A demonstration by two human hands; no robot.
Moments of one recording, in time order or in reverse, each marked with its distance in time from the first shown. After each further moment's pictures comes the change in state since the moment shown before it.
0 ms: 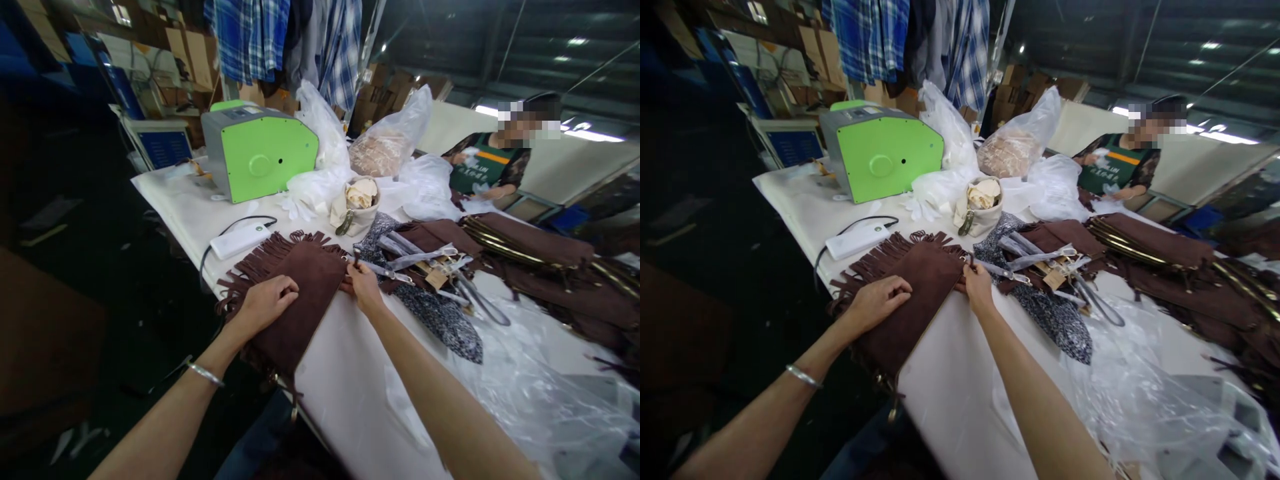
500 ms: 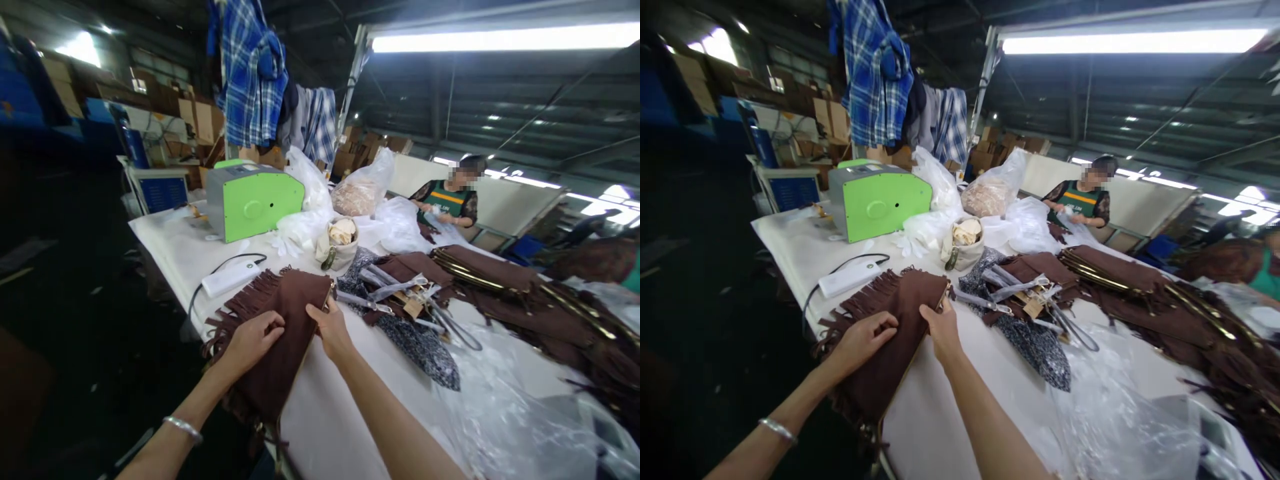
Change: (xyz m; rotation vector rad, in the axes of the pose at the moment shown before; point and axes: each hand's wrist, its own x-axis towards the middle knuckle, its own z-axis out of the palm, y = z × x) left_hand -0.008 0.006 -0.006 -0.121 0.111 0.038; right_hand -0.072 -0.010 0.046 0.083 -0.187 -0.097
